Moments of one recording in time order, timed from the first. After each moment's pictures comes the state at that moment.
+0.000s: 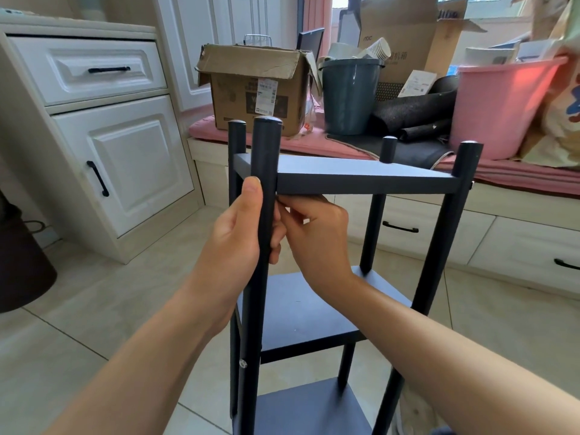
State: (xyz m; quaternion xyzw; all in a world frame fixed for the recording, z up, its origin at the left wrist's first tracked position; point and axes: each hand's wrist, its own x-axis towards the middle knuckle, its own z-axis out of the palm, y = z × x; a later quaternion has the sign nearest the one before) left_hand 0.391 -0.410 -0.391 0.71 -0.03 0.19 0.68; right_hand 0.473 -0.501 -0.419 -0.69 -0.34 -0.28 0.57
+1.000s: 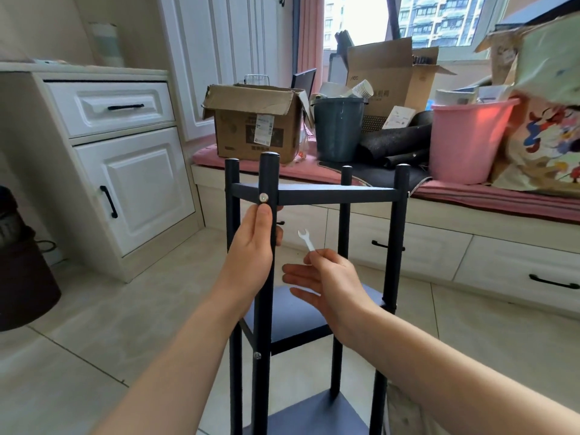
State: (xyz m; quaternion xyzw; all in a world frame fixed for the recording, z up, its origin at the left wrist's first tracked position) left_hand 0.397 -0.425 -0.395 0.75 0.00 0.28 0.60; right_hand 0.418 -0.554 -0.405 -0.60 -0.02 0.20 0.78
